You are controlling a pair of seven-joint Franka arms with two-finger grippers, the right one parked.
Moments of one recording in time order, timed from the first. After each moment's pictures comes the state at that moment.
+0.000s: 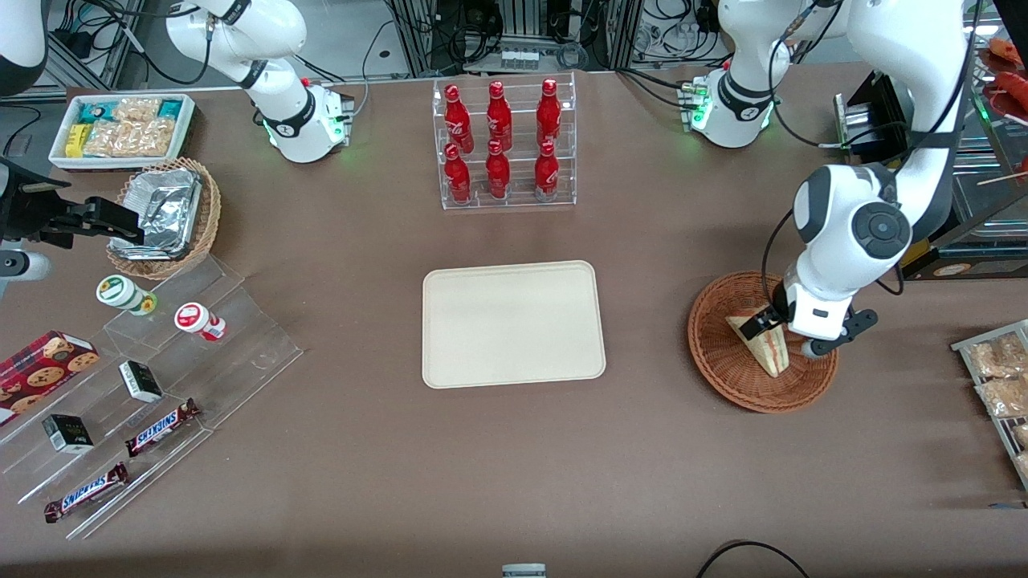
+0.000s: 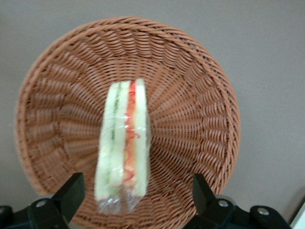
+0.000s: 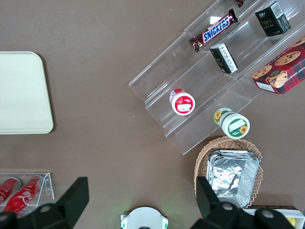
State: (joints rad) arm -0.10 0.17 -0.02 -2.16 0.02 2.34 -0.62
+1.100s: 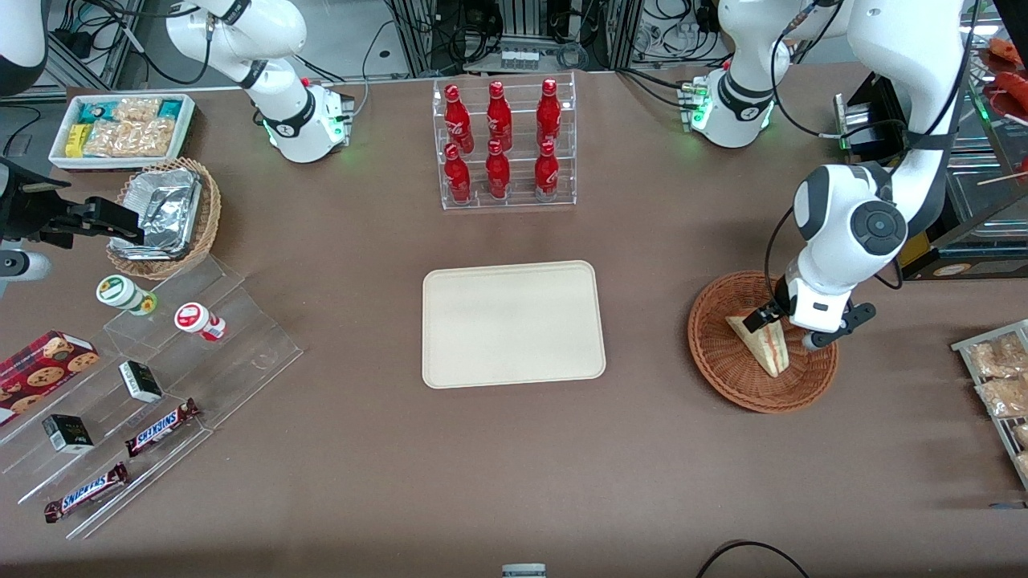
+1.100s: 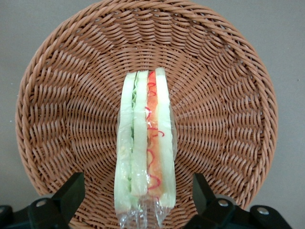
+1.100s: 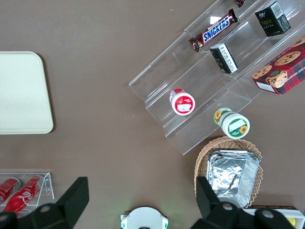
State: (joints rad) arm -0.09 0.20 -0.01 -2.25 0.02 2.46 -0.61
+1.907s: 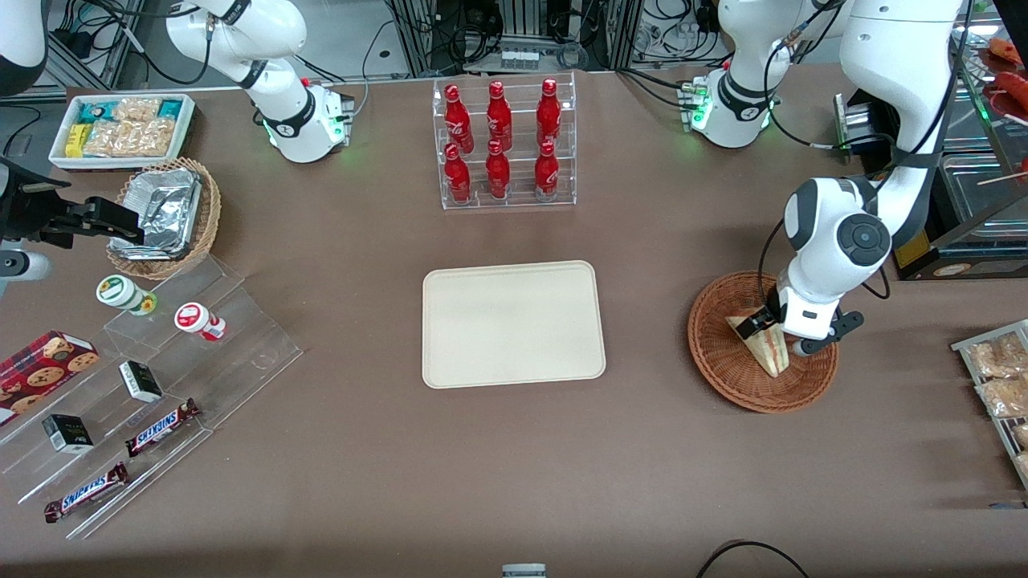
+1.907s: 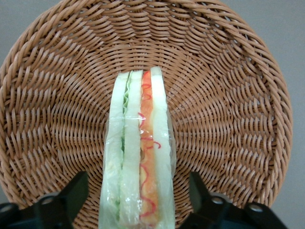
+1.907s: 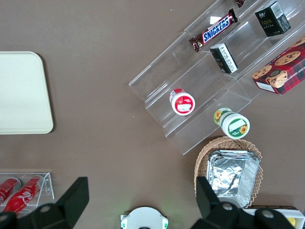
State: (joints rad) arm -0.09 0.26 -0.01 -2.25 0.02 2.53 -0.61
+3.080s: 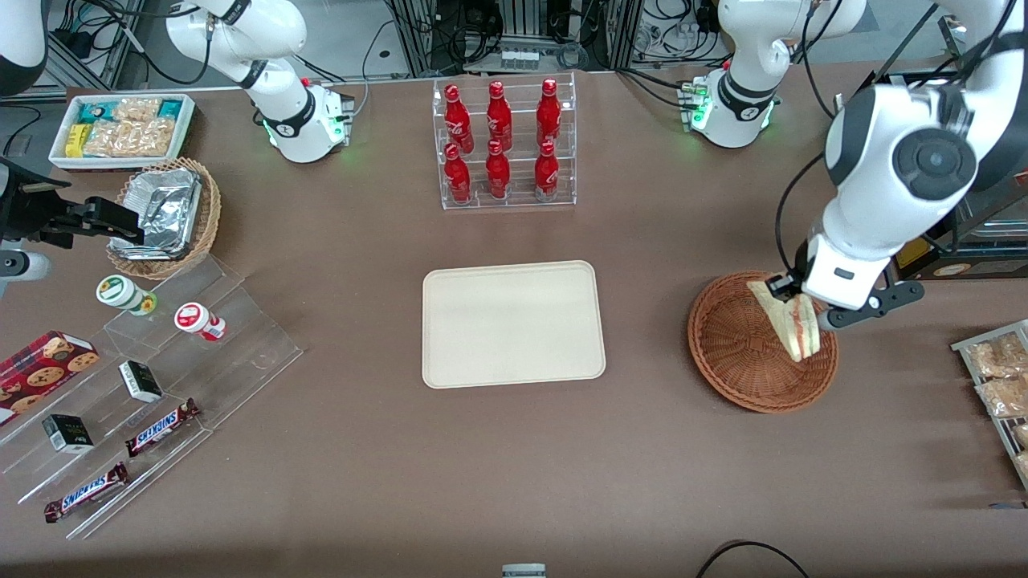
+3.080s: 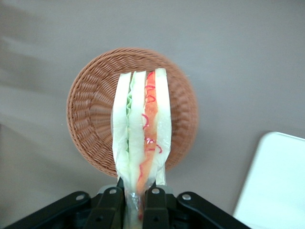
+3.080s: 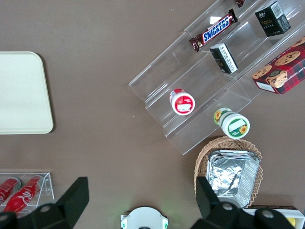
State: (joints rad) arm -0.10 0.07 -0.15 -1.81 0.09 1.86 -0.56
